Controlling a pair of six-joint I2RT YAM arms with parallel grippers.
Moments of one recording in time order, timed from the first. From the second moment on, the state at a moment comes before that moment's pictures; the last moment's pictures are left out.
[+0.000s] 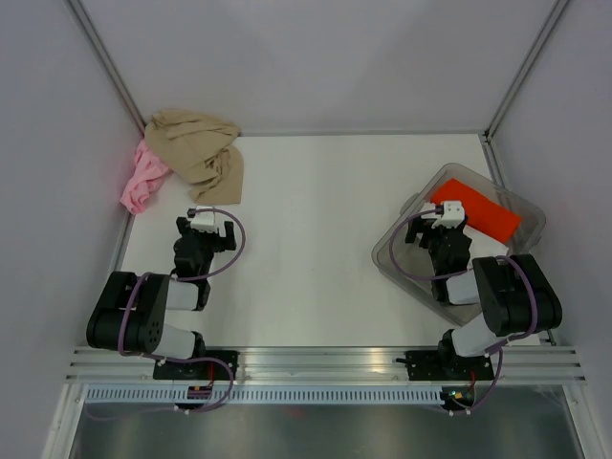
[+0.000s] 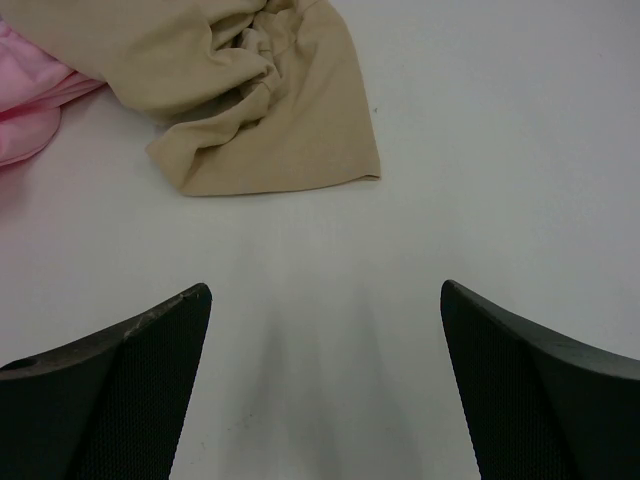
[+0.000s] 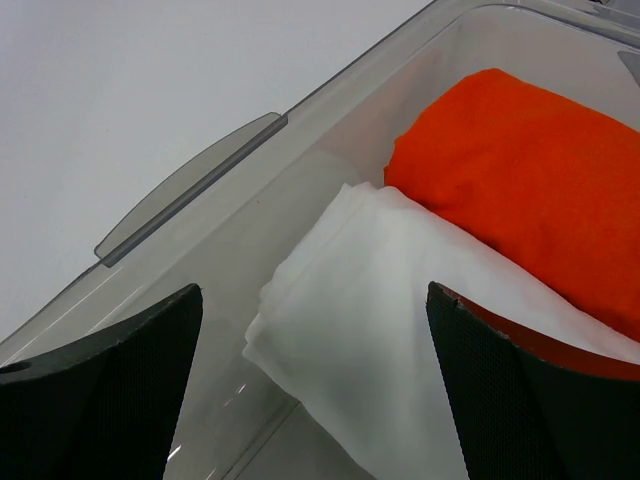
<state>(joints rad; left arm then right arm) -0.08 1.43 0.19 1.11 -0.02 0.07 0.06 1.55 0.21 1.19 0.05 0.02</state>
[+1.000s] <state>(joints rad) 0.21 2.01 1.71 -0.42 0.06 0.38 0.24 1.06 0.91 0.06 -0.05 0.27</state>
